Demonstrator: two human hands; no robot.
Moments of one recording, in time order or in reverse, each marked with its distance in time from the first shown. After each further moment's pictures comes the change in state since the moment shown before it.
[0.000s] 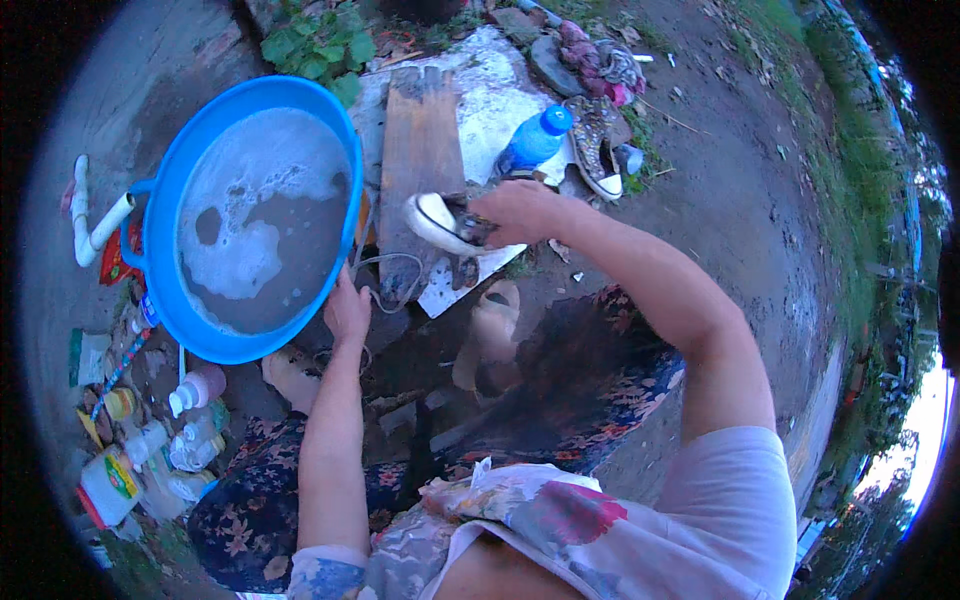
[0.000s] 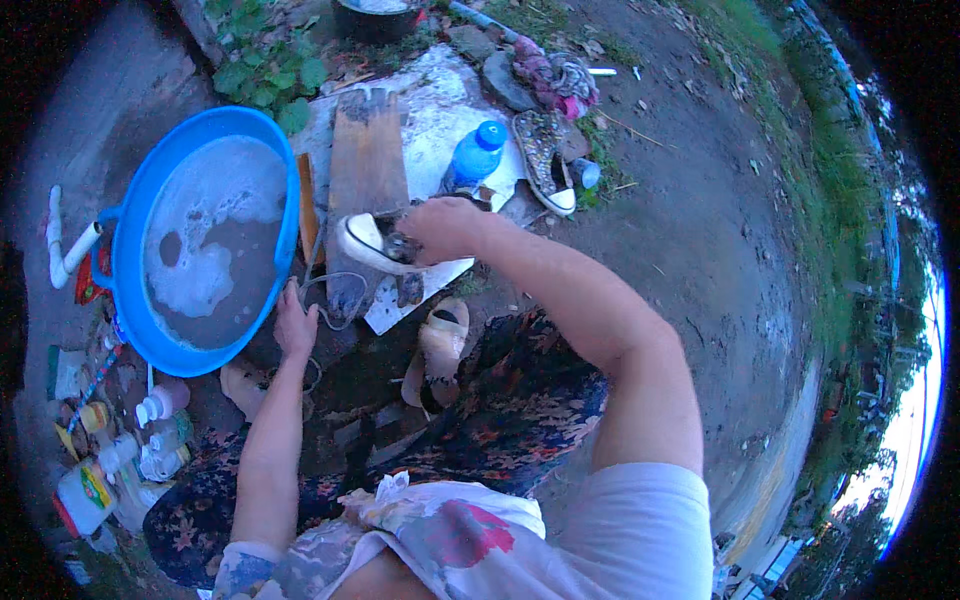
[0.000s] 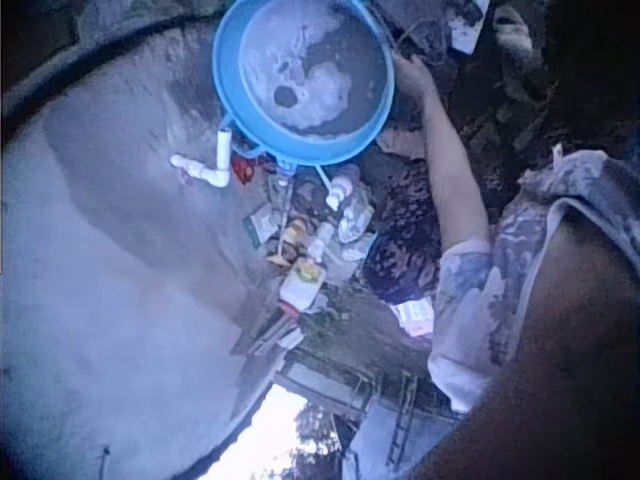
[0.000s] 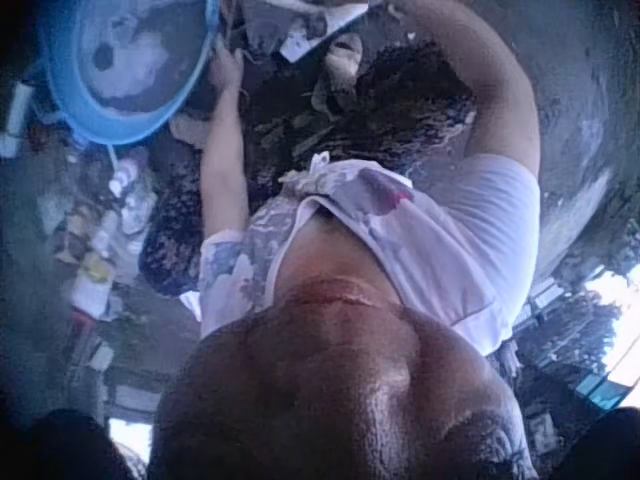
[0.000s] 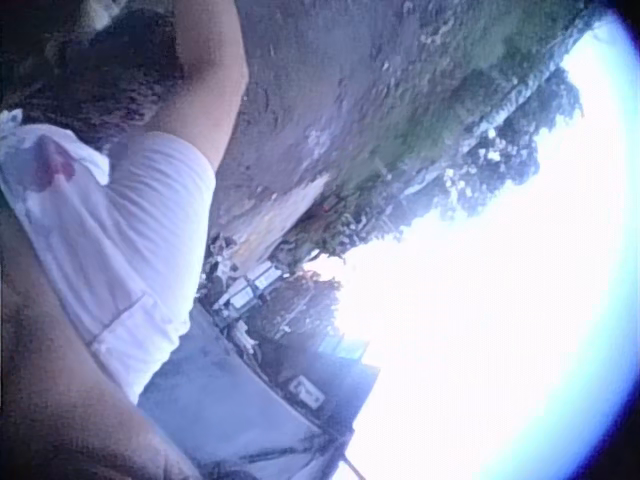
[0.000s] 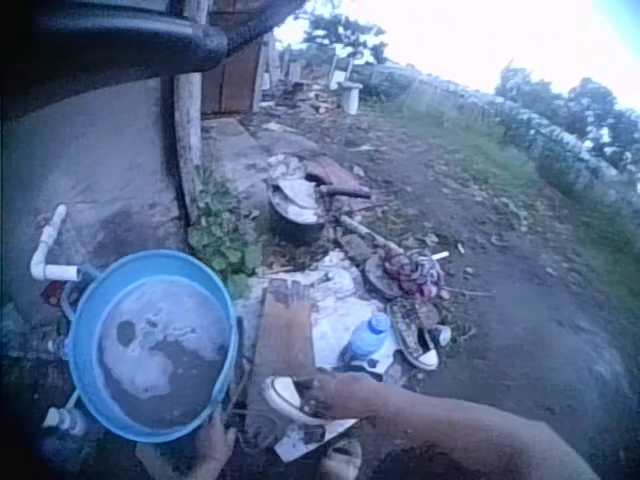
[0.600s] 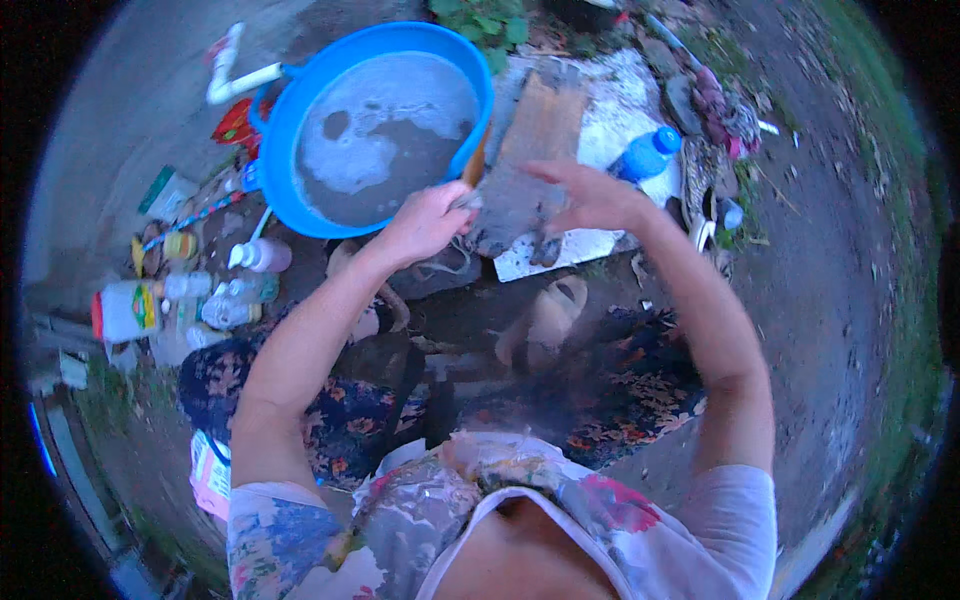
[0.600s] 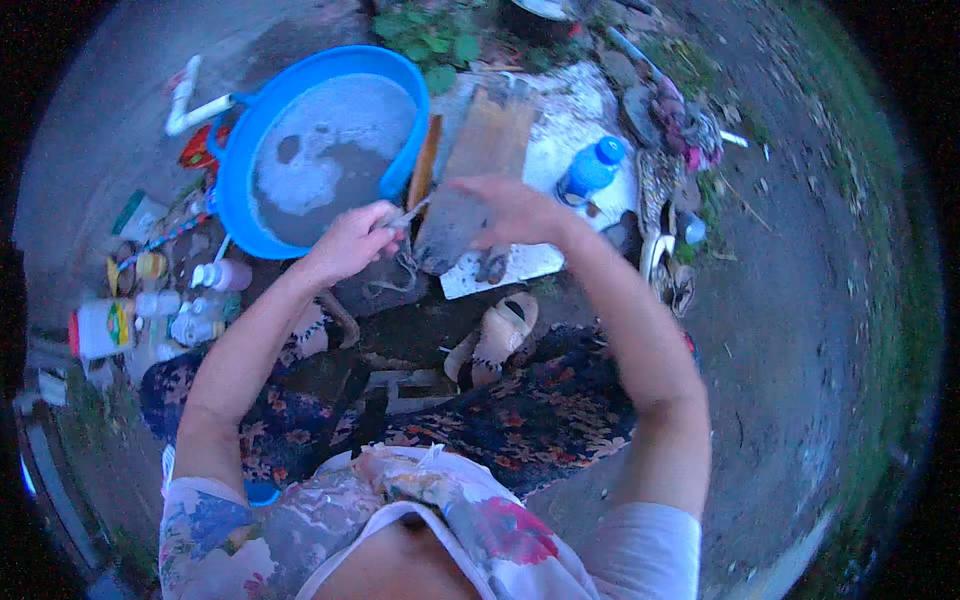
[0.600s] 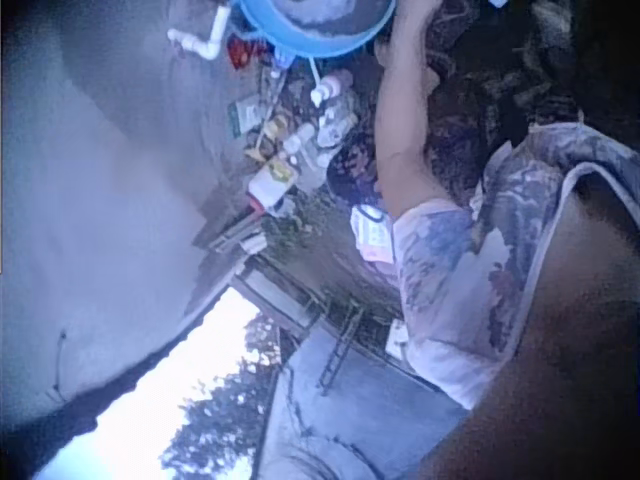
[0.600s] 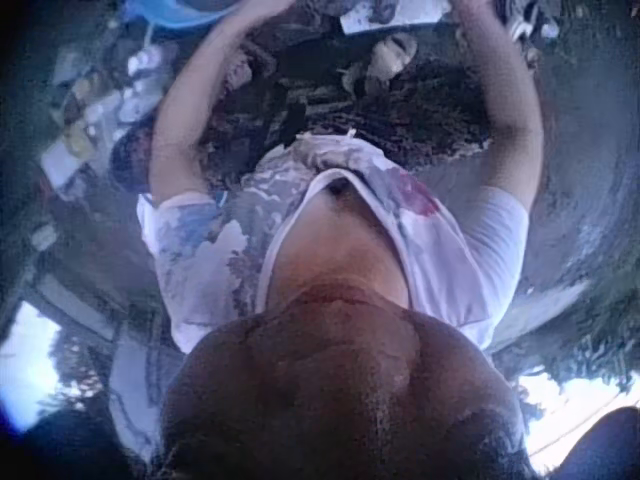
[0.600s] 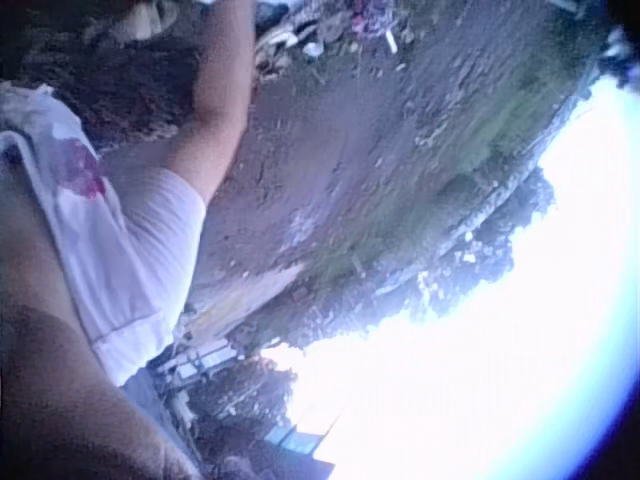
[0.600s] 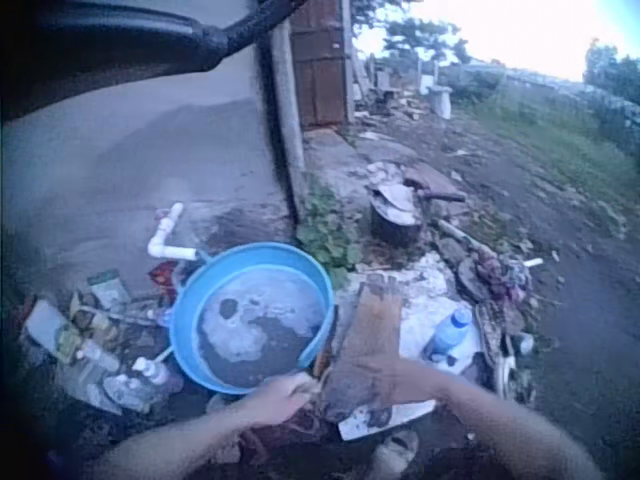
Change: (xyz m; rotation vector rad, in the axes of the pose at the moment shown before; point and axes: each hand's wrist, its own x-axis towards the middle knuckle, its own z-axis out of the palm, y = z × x) left_hand -0.051 0.085 -0.158 -0.424 -0.376 0.219; right_hand 0.006 -0.029 0.001 0.395 0.263 -0.391
